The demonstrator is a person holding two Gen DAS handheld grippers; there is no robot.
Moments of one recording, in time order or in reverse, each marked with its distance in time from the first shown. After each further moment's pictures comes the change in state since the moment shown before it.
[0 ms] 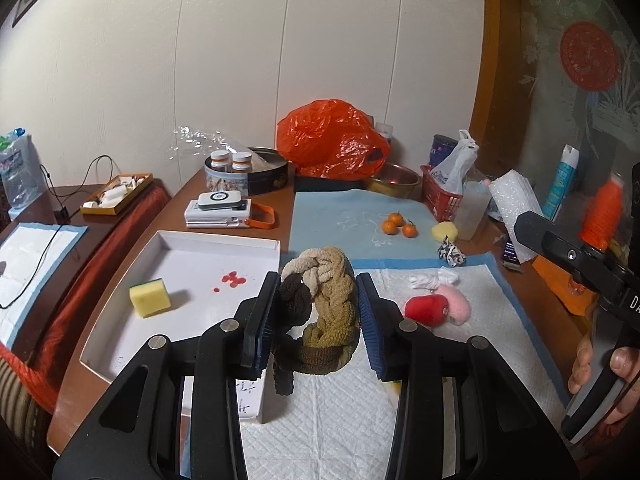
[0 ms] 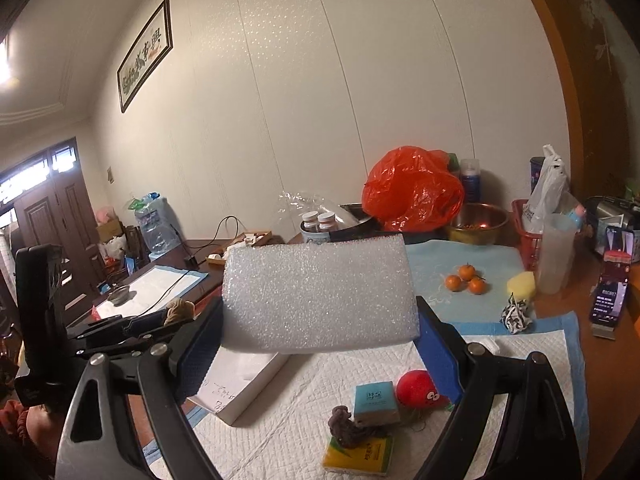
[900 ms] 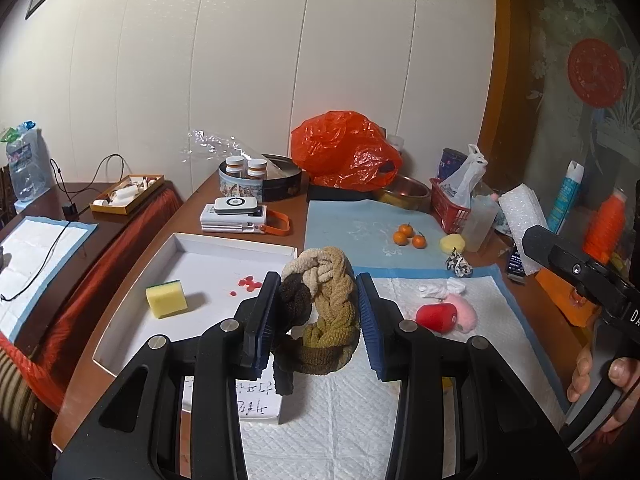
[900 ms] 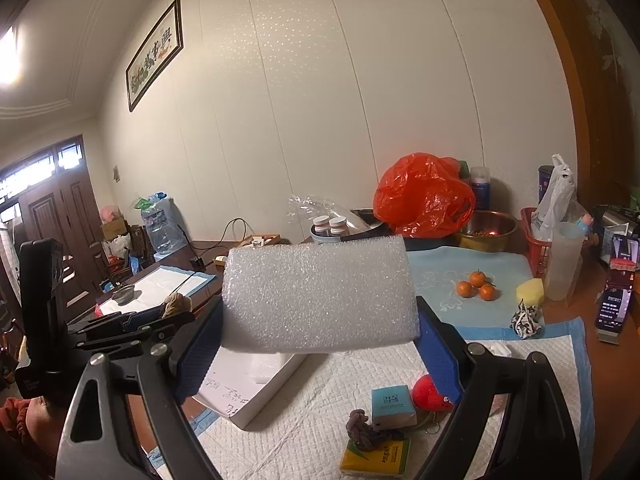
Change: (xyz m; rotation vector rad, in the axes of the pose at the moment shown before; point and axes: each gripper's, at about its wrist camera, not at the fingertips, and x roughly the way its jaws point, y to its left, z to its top) left arm -0.015 0.012 -0.002 -0.033 -0.034 0.015; right arm -0.002 0.014 0.002 -0.018 -0.014 0.016
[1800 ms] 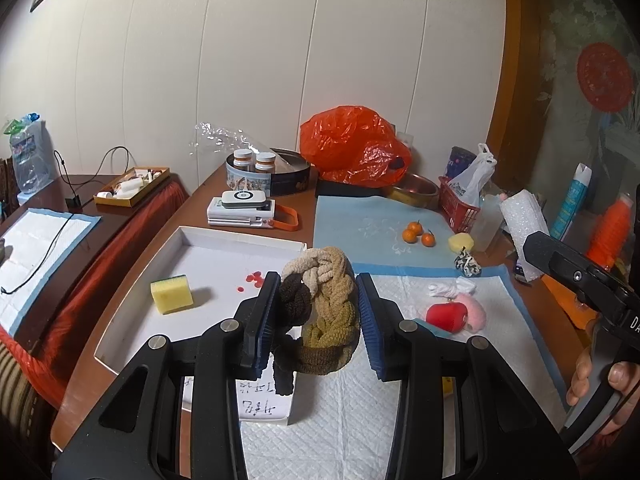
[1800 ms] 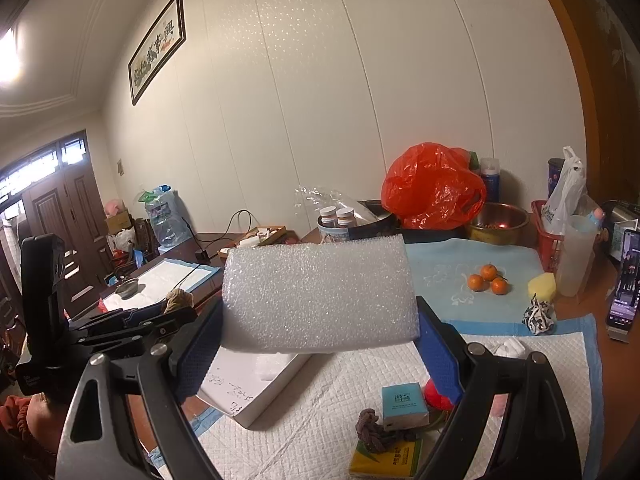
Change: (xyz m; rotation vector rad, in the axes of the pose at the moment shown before) left arm 0.006 0.010 0.000 -0.026 0.010 0.015; right arm 0.019 0.006 -0.002 -0.003 0.025 0.020
